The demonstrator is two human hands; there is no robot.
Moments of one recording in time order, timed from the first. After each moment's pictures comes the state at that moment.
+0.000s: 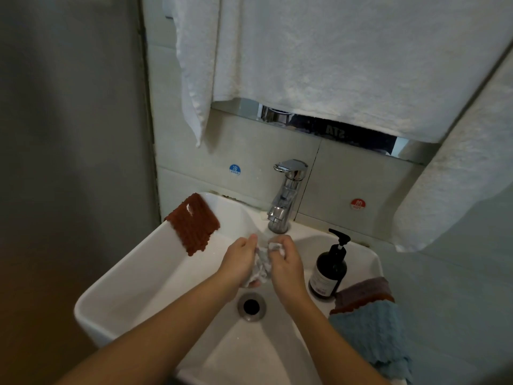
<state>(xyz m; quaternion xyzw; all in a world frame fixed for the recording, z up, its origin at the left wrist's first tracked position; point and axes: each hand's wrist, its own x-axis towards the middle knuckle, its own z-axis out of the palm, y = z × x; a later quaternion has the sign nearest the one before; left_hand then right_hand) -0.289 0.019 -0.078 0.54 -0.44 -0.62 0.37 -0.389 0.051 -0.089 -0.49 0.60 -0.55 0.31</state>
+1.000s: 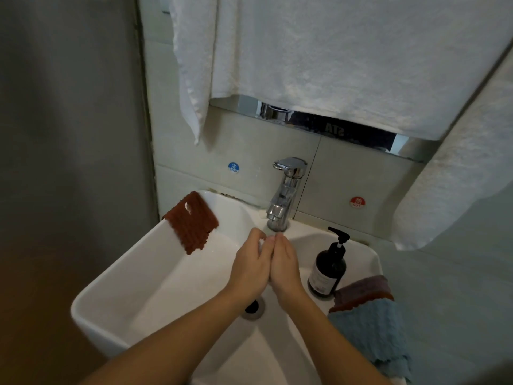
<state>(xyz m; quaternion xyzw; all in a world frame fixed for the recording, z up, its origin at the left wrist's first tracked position) -0.309 0.037 -0.089 0.47 -0.62 -0.41 0.48 -0.381 0.042 -0.086 -0.42 0.60 -0.56 0.39</state>
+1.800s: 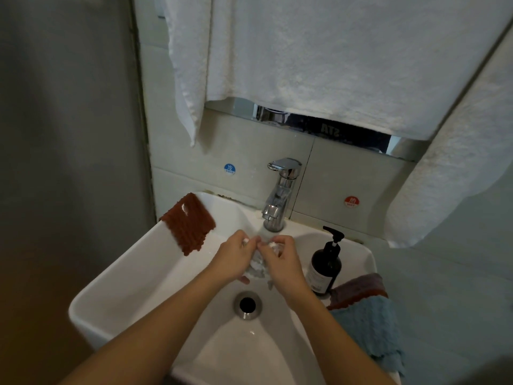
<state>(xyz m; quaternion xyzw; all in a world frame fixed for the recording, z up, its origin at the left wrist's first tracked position) -0.279 0.010 -0.082 0.52 -0.61 -0.50 0.33 -0.401 0.051 -0.082 -0.47 0.61 -0.49 0.41</state>
